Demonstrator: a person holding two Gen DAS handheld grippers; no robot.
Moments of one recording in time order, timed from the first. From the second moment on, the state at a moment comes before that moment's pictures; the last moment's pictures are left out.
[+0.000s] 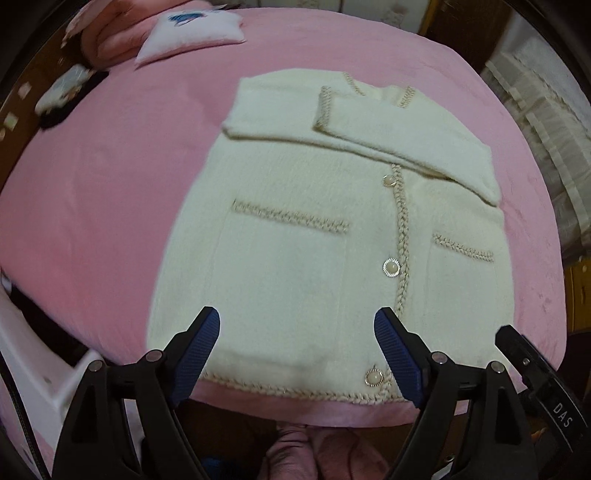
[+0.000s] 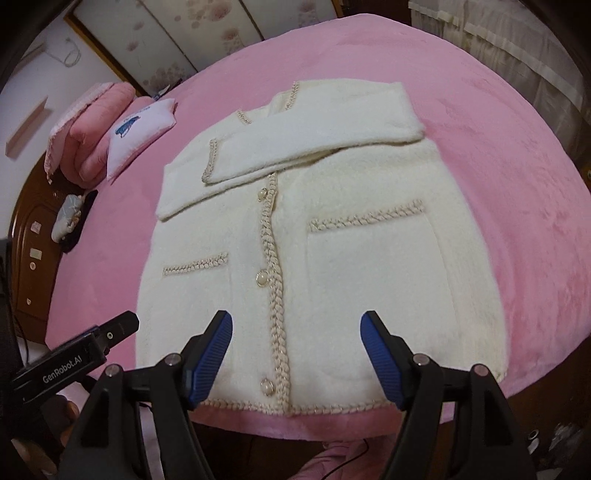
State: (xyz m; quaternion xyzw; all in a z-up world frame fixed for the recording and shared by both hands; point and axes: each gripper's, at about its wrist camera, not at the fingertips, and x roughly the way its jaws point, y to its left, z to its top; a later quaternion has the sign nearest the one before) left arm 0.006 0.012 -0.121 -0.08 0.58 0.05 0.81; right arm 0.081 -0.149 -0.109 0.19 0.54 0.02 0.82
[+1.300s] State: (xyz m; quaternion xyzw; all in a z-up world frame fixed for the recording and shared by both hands) left arm -0.135 0.176 -0.285 -0.38 0.41 0.29 0.78; right arm 0.002 -0.252 -0.255 0.30 0.46 -0.04 0.84
